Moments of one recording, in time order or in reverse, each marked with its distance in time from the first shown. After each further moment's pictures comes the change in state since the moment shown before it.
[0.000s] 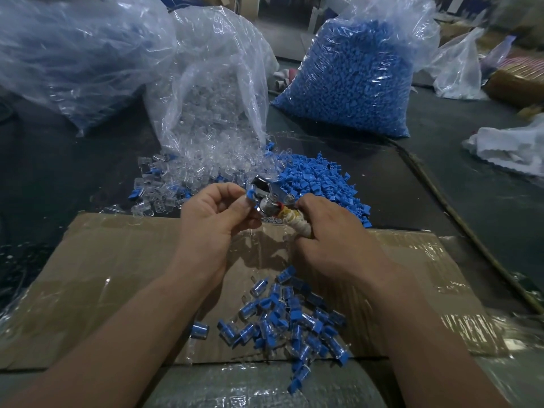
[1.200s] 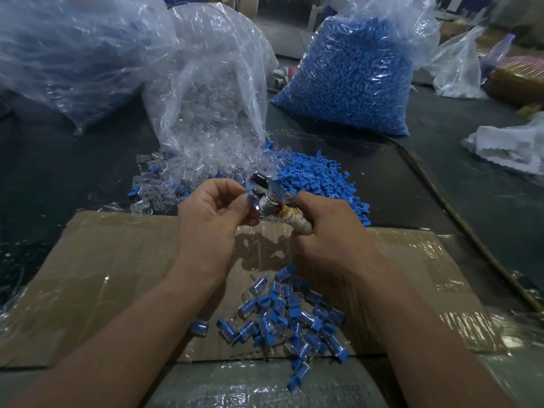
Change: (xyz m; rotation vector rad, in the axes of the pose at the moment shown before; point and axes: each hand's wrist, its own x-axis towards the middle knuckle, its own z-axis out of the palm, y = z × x) left_hand -0.009 0.003 0.004 0.246 0.054 0.137; right_hand -0.001 -0.010 -0.001 0.199 0.085 0.063
